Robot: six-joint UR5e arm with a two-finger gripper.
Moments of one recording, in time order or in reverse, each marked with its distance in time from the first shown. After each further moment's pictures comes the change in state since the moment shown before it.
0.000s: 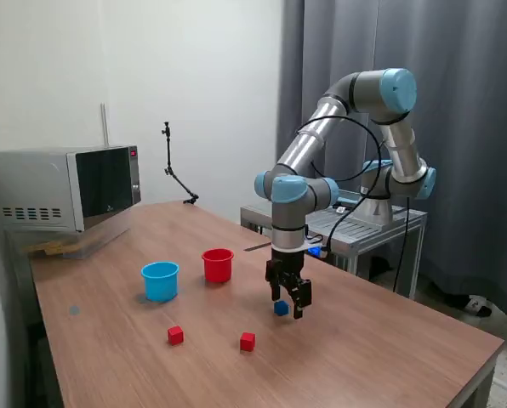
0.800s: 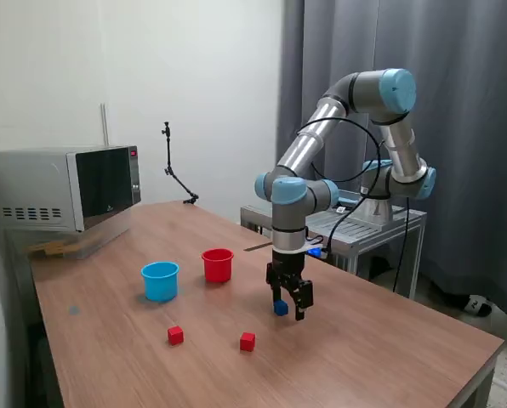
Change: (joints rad) arm -0.005 0.002 0.015 -0.016 0.016 -0.012
